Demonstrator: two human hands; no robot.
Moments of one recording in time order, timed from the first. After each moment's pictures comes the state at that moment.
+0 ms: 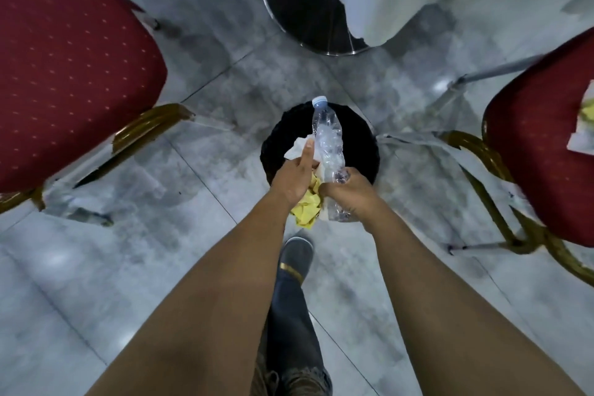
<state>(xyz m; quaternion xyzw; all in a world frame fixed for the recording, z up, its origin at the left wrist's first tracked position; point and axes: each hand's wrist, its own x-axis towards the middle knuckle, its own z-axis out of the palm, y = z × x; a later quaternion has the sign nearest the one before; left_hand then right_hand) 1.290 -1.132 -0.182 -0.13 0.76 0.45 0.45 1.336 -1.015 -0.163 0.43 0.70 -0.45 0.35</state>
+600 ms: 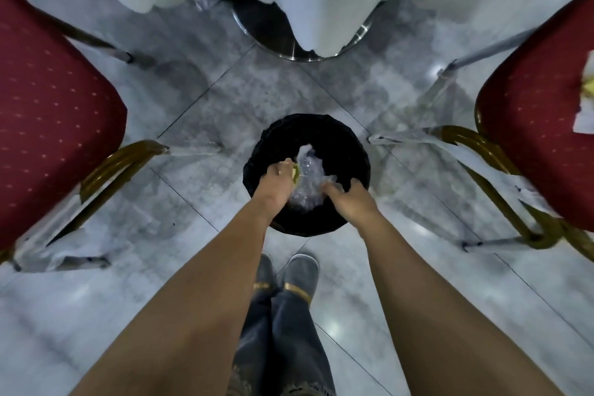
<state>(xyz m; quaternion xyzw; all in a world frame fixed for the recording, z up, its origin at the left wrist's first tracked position) 1.261 -1.115 -0.243 -0.18 0.77 0.38 0.48 1.338 -0.976 -0.226 0.46 0.71 -0.44 0.30</state>
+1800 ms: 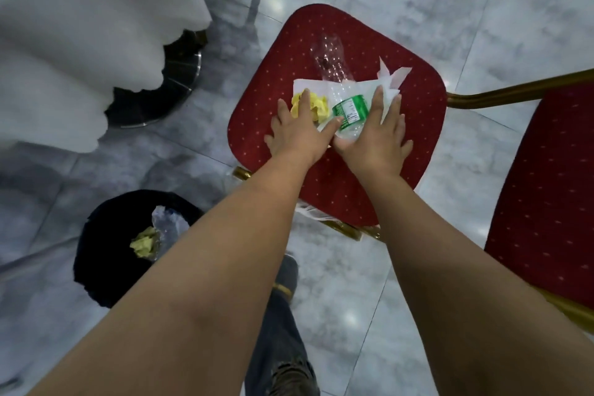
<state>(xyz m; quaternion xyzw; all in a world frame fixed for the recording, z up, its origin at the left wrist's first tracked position) 1.330 -0.609 -0.113 0.18 0.89 0.18 0.38 1.427 -0.534 -0.114 0.53 0.82 -0.19 0.08</state>
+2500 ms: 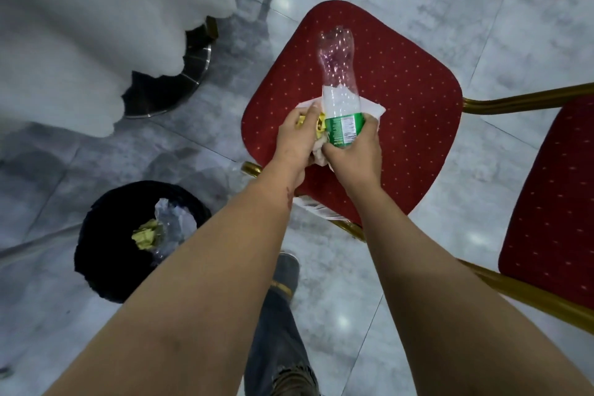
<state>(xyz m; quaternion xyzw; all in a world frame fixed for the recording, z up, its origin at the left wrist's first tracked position) 1.328 -0.643 -0.122 -0.13 0.65 0.60 0.45 1.412 -0.585 -0.130 0.54 0.75 -0.39 -0.06</state>
